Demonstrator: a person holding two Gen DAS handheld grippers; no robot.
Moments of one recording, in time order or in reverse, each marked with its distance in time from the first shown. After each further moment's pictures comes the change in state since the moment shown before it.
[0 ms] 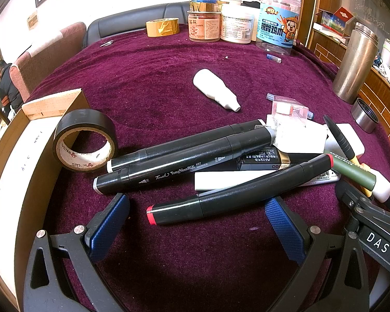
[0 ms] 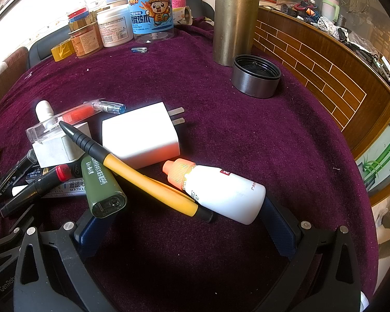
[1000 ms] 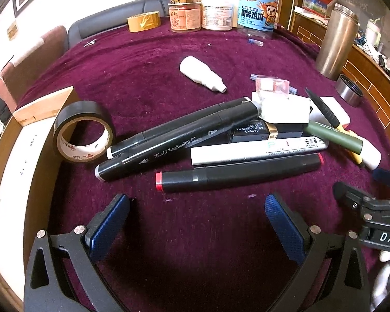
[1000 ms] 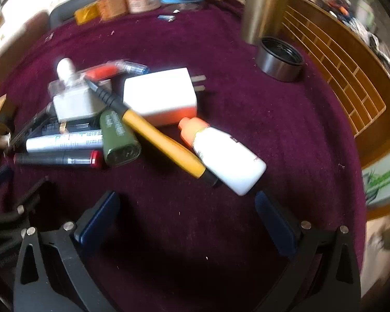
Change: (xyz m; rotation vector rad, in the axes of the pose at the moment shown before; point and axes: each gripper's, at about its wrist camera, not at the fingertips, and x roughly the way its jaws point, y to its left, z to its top) left arm -0.008 0.000 -0.009 0.100 0.061 -0.058; right arm -0.005 -0.004 -0.002 -0.130 0.165 0.083
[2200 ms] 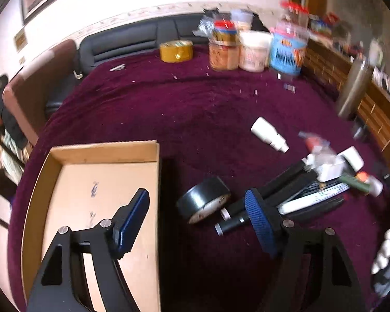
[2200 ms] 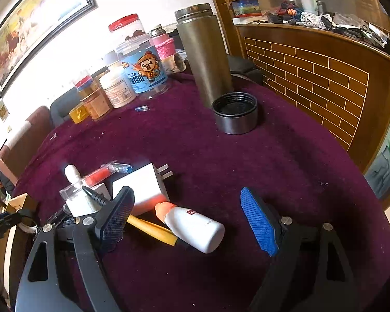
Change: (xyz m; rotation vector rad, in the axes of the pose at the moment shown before) left arm -0.031 0.100 0.049 0.038 -0.079 0.022; right arm -0.033 -0.047 -0.012 0.298 -0.407 0.128
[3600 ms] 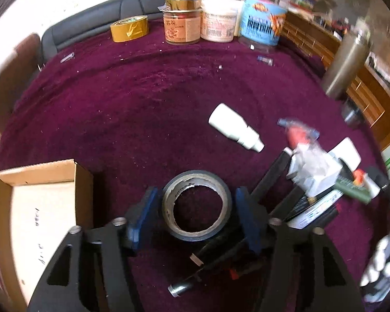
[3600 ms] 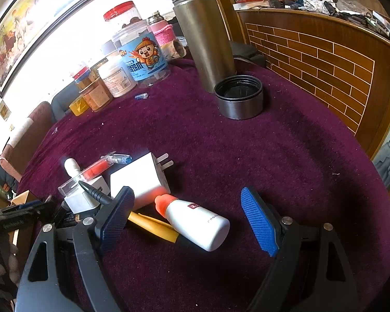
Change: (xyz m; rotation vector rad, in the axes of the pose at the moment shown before) left arm 0.054 -0.041 0.028 0.080 0.132 -0.124; right arm 0.013 -0.002 0.001 0.026 0.076 0.025
